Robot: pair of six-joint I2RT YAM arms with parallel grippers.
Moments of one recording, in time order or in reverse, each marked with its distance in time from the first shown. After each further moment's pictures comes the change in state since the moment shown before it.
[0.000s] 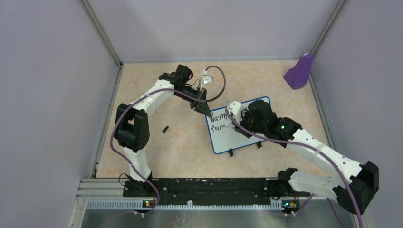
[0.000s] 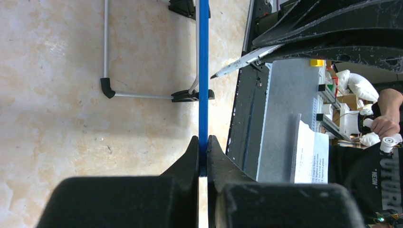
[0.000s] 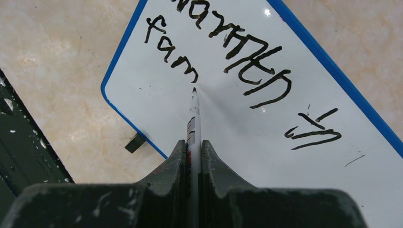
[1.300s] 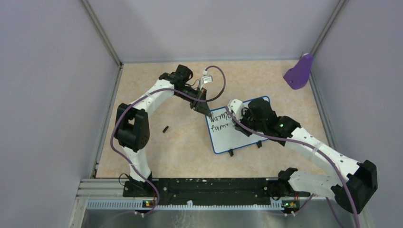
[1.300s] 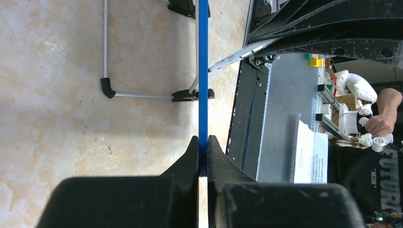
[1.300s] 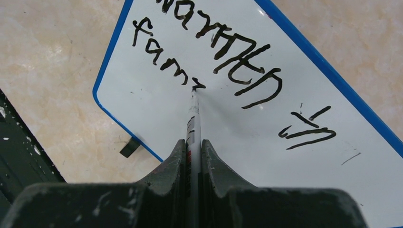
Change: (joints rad) left arm 0.002 0.006 0.002 -0.001 0.005 0.003; right arm -0.032 0.016 0.000 0.029 0.015 0.010
